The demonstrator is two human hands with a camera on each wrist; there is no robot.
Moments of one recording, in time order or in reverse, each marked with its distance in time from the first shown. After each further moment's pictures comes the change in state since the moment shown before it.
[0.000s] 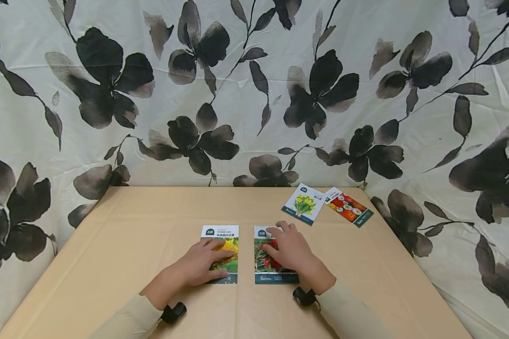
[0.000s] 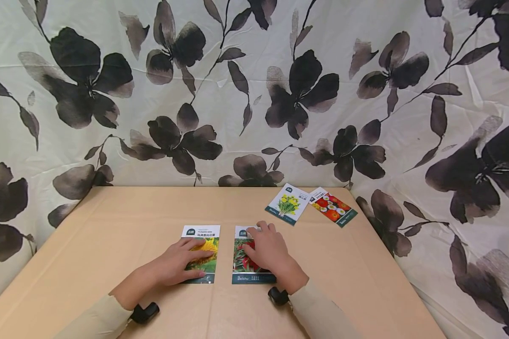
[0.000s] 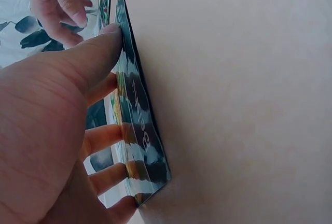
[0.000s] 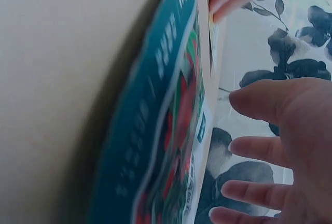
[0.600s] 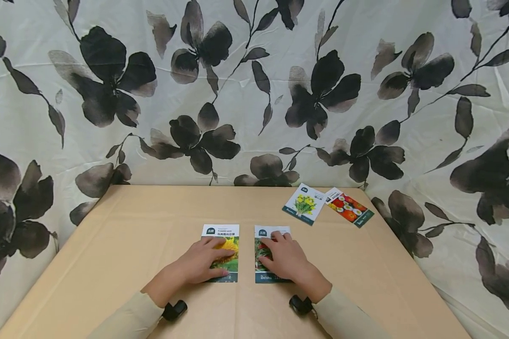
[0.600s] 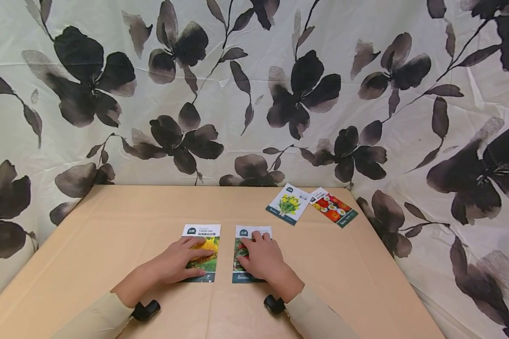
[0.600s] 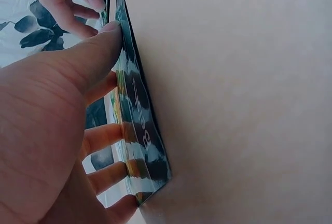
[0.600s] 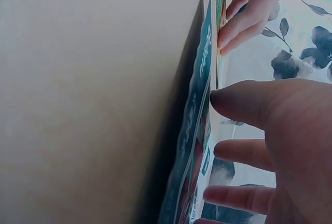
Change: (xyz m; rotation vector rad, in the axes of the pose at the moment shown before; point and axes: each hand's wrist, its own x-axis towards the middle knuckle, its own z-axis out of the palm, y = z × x) left_hand 0.001 -0.002 0.002 0.019 -0.001 -0.009; right_hand -0.013 -0.018 0.009 -0.067 -0.096 -0.016
